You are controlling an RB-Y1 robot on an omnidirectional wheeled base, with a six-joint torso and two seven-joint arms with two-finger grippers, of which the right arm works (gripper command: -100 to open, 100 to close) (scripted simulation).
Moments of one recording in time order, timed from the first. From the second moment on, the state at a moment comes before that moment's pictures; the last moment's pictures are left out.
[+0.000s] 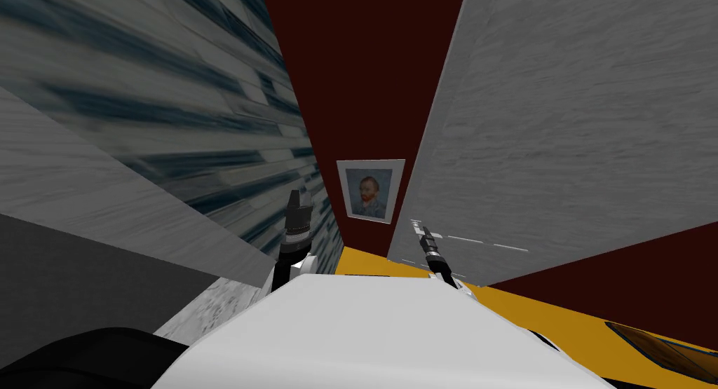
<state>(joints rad) -0.11 -0.27 -0.26 -0.49 0.05 -0.91 -0.26</state>
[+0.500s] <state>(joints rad) -0.11 -0.27 -0.25 -0.49 0.05 -0.91 -0.26</state>
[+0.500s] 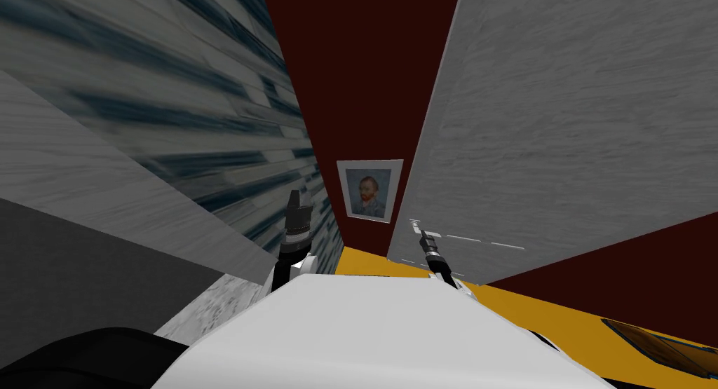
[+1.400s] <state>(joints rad) -0.07 -0.32 -0.18 -0.49 0.10 -0.97 -0.36</state>
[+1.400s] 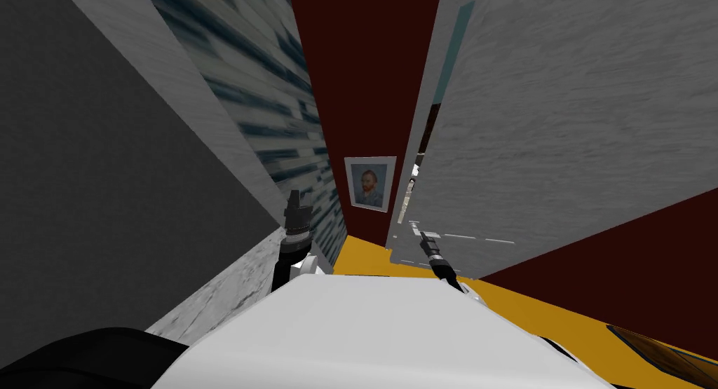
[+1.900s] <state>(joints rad) -0.06 -0.35 -0.16 -0.47 0.13 -1.04 -0.40</state>
